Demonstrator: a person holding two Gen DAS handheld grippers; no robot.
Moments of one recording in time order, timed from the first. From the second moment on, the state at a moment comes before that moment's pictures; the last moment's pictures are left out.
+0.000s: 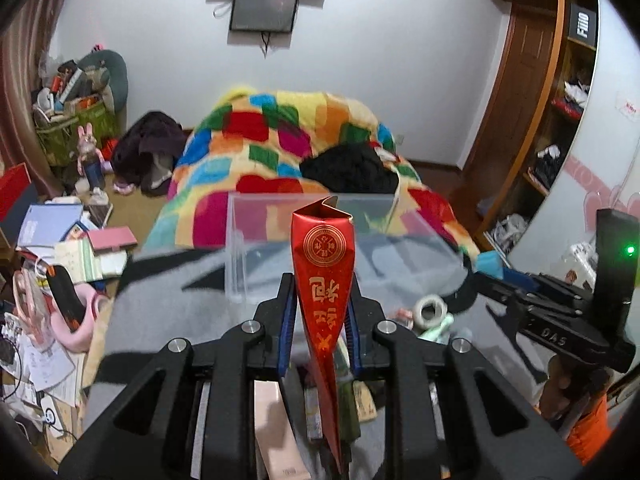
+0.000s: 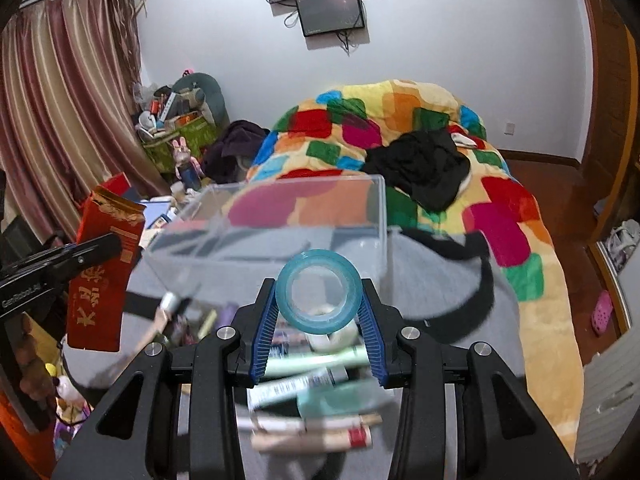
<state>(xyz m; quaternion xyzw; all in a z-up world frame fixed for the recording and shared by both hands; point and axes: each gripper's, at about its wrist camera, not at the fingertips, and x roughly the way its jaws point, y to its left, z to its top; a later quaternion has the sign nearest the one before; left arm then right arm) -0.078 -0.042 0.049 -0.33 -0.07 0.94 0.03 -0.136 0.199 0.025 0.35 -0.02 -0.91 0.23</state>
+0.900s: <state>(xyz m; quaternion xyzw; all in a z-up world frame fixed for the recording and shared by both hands) -0.174 -0.036 0.013 -0.42 -0.05 0.90 0.05 -0.227 0.140 -0.005 0.43 0.01 -0.86 0.26</state>
